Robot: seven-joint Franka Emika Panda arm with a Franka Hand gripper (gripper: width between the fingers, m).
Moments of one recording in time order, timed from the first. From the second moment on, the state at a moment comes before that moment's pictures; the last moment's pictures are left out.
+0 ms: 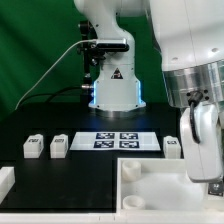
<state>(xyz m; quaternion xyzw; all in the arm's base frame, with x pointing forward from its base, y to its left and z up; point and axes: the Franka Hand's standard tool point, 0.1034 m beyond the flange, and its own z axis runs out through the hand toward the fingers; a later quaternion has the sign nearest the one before) 0.634 0.120 0.063 -0.55 0.82 0.06 0.10</state>
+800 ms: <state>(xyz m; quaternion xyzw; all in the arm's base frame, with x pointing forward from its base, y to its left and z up) 0.635 0.132 0.076 -0.52 0.85 0.05 0.11</state>
